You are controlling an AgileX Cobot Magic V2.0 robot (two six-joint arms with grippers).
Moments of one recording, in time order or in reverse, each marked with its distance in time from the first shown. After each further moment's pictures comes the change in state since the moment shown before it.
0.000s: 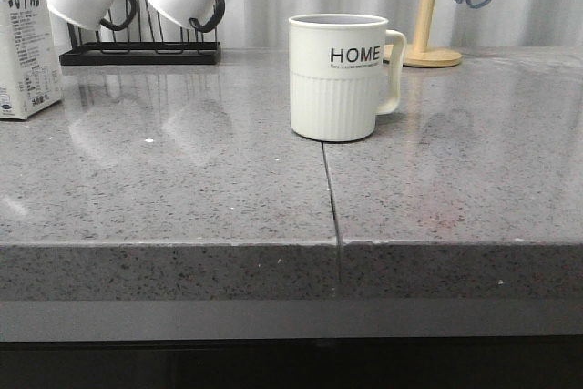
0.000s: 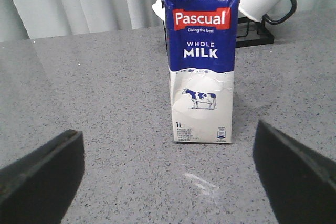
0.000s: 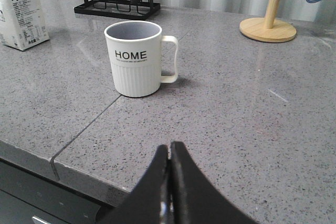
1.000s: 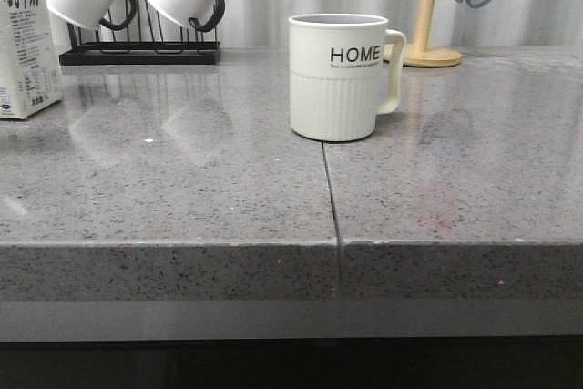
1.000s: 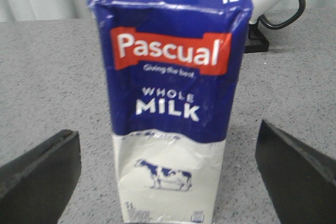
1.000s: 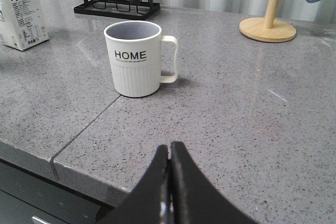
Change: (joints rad) left arm -0.108 0.606 -0.236 -0.090 -0.310 0.000; right arm 0.000 0.000 0.000 0.000 0.000 0.000
